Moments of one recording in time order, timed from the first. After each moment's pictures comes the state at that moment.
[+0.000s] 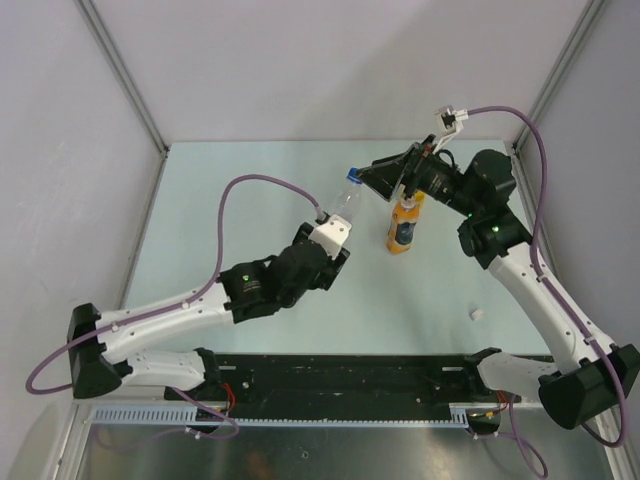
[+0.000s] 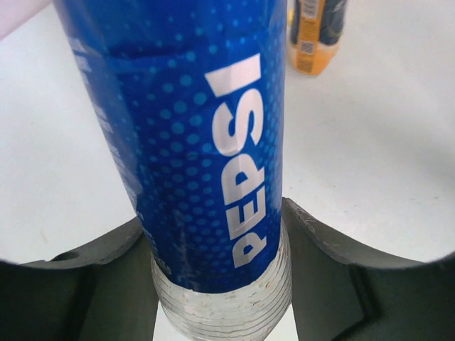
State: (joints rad) left arm -1.13 1.17 1.03 -0.38 -0.52 -0.13; right arm 0.42 1.15 1.19 0.15 -0.58 0.65
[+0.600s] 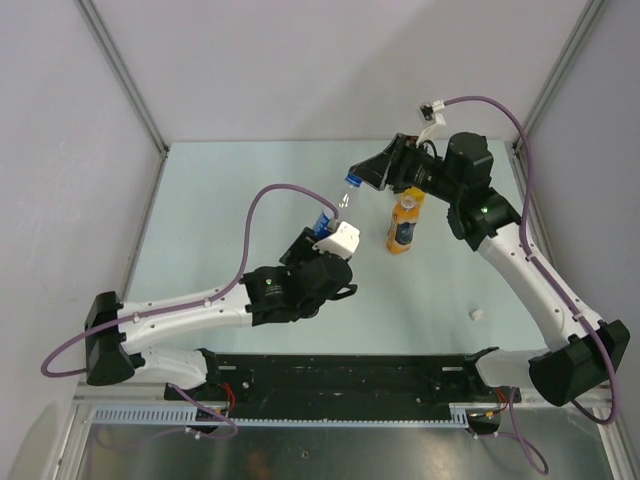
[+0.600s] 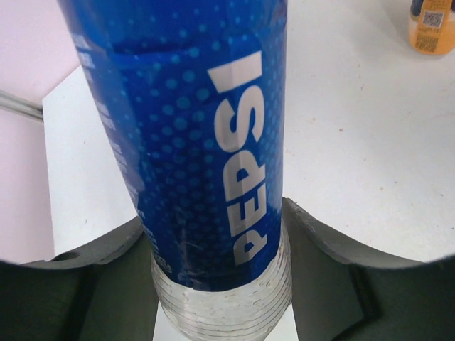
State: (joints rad) left arm -1.24 1.30 1.10 -0.52 -0.94 -0.12; right arm 0.44 1.28 1.34 -0.11 -0.48 0.65
